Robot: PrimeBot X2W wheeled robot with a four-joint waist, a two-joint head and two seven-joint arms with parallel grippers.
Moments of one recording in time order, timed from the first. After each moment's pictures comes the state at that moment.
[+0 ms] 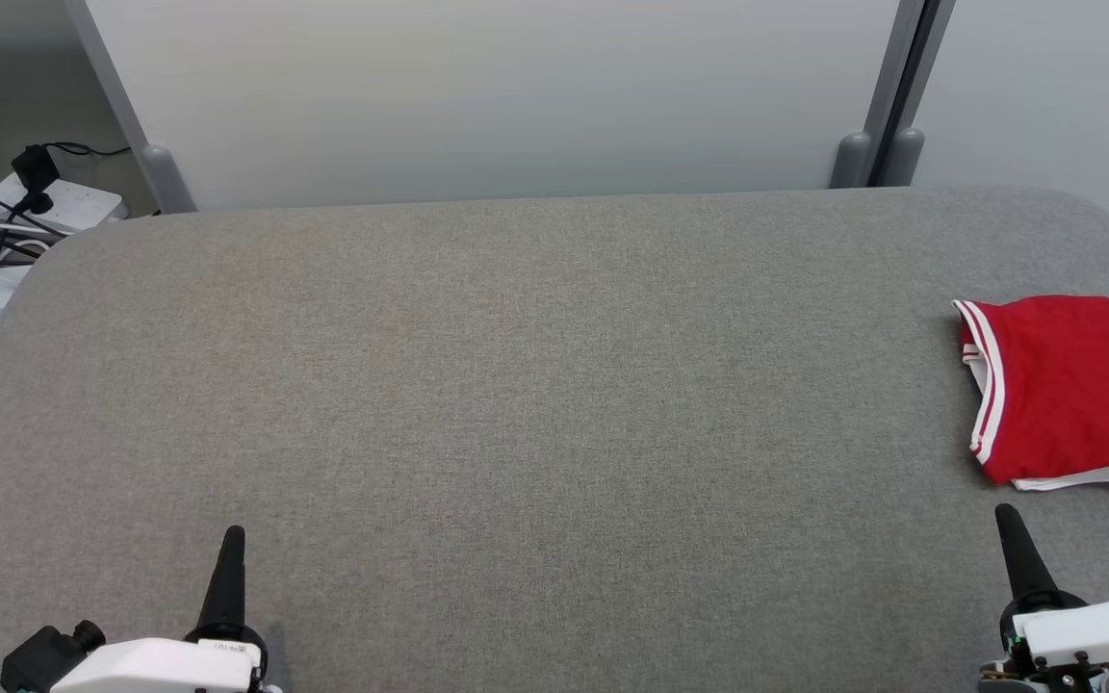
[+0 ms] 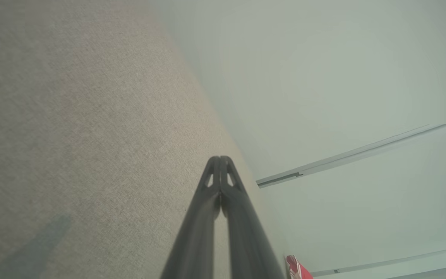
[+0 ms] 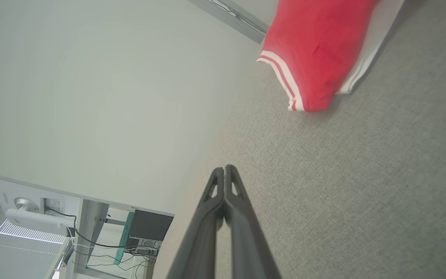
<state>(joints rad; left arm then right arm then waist) -0.01 0.03 0.08 0.32 -1.16 -0.11 0.00 -0.06 -0.05 -0.10 0.33 1.18 0.13 0.00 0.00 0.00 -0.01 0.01</state>
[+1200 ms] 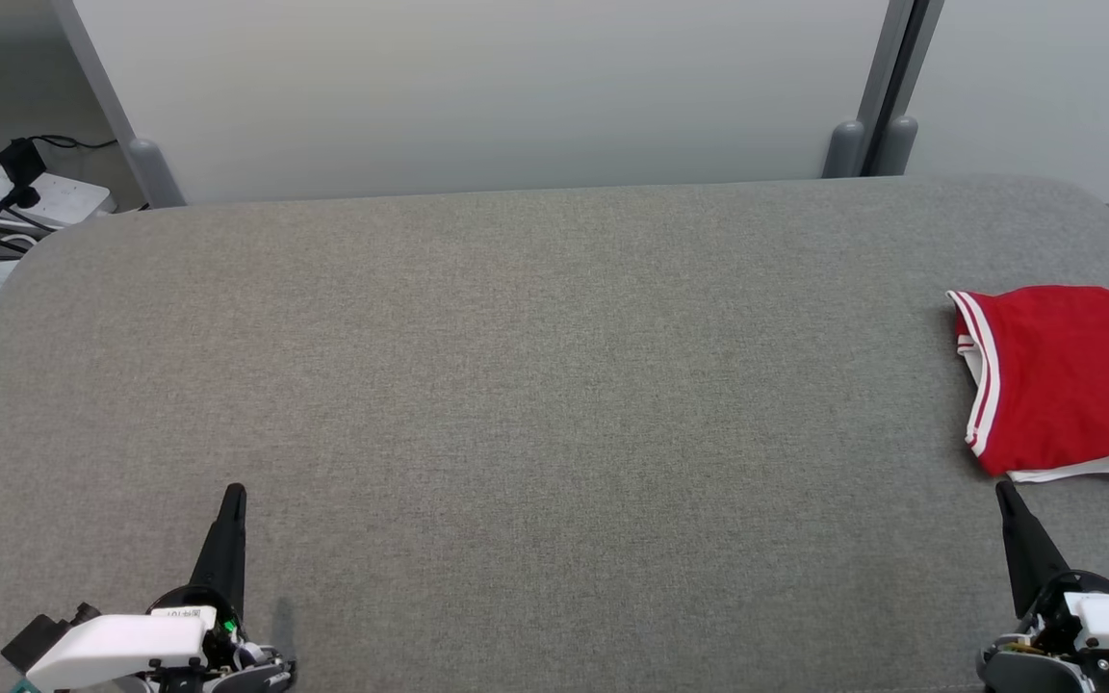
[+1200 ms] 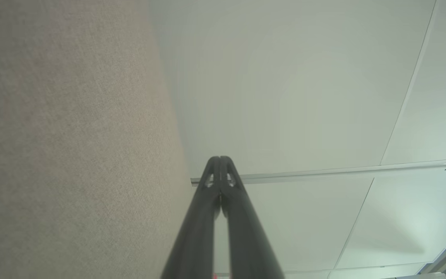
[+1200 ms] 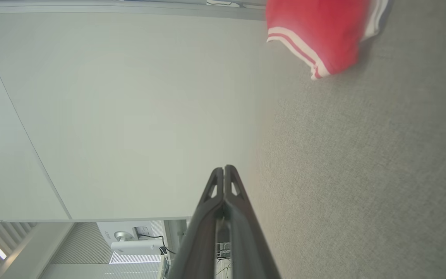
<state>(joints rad) -0.05 0.03 0.08 0.28 -1.56 -0.12 0.10 -0.06 -0.04 -0.13 0.28 1.57 0.13 0.10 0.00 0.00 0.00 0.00</state>
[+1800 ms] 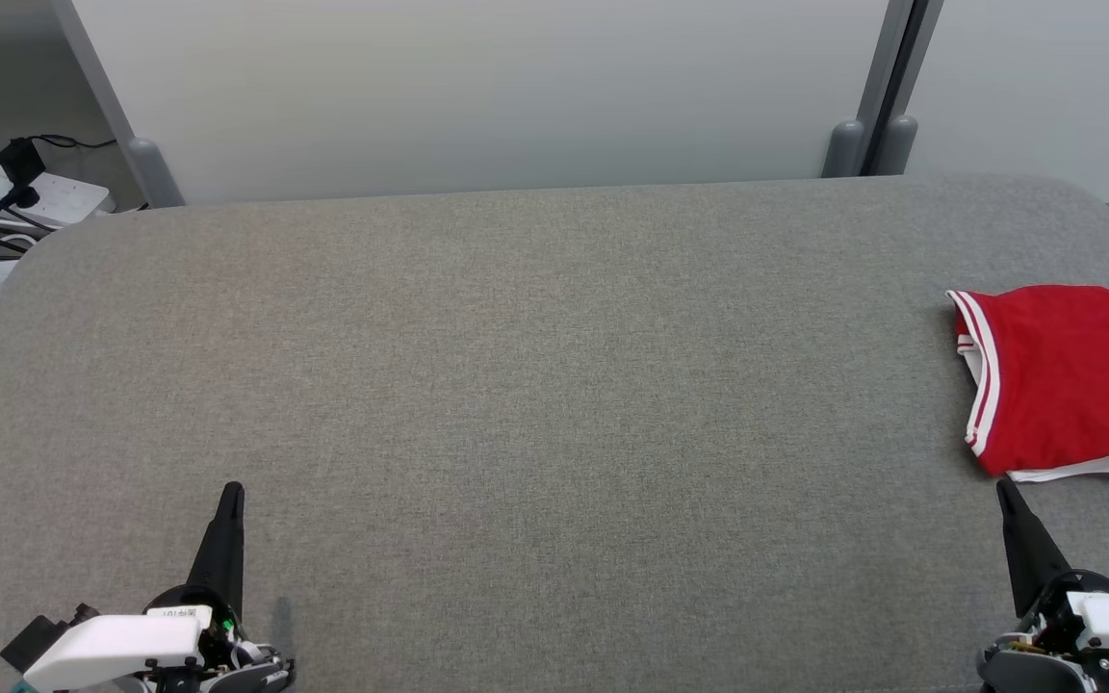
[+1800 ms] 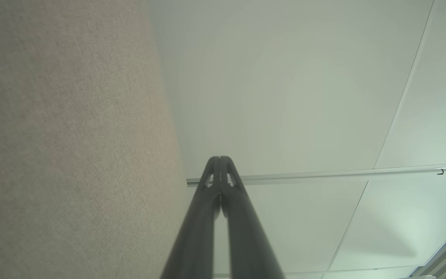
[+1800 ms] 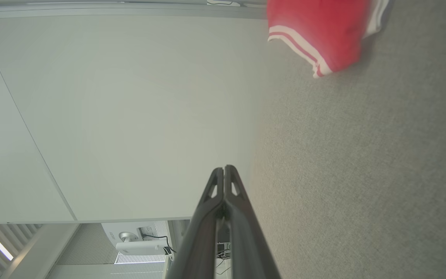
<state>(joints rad) -0.05 0.03 0.08 0.27 -1.60 -0.12 0.11 -0.06 -0.04 -0.13 0.28 1.60 0.13 0.11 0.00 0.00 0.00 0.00</state>
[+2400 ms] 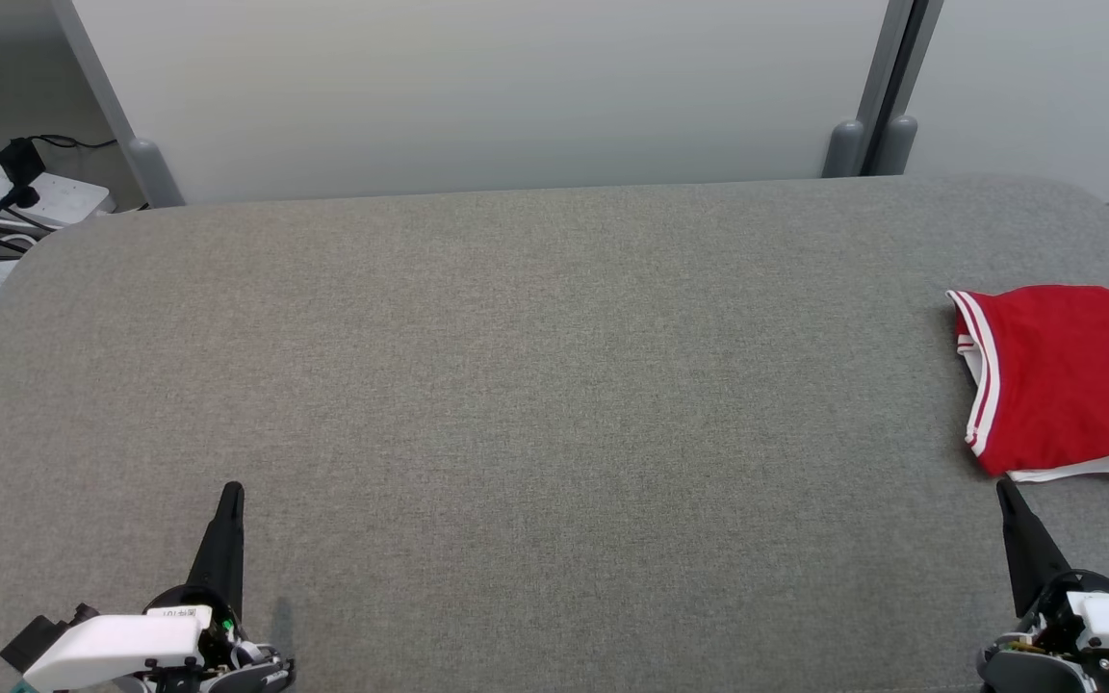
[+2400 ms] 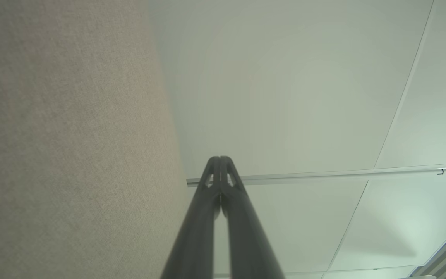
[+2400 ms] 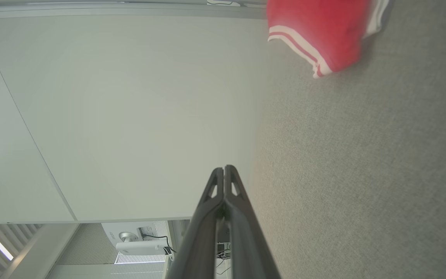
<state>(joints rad) -0.05 0.03 0.08 0.27 -1.60 -0.12 0.11 -0.06 -0.04 -0.13 0.28 1.60 0.13 0.11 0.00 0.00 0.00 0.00</state>
